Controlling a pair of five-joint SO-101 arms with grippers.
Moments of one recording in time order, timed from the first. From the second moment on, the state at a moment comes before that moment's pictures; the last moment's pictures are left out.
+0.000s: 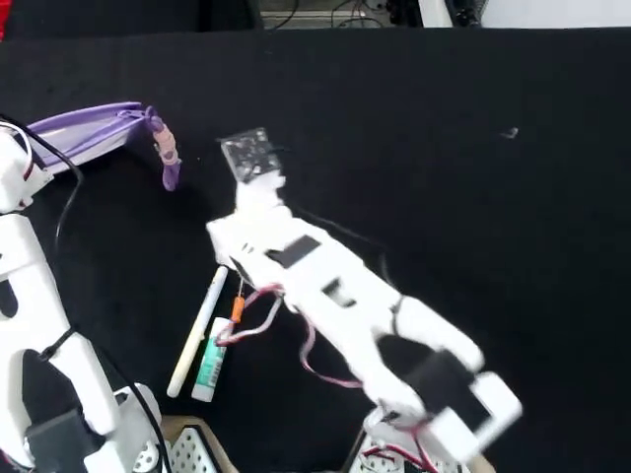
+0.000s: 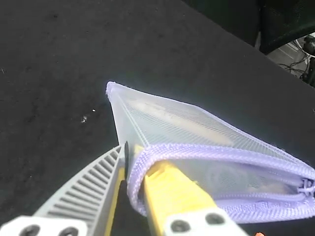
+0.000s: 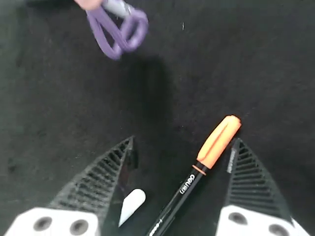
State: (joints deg) left arm -32.4 -24.6 5.3 67.0 11.6; right arm -38.8 -2.6 38.6 19.8 -15.3
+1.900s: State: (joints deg) left arm -11.8 -24.7 -7.5 85.4 16.3; right arm -16.6 -19.1 7.8 60.6 -12.5
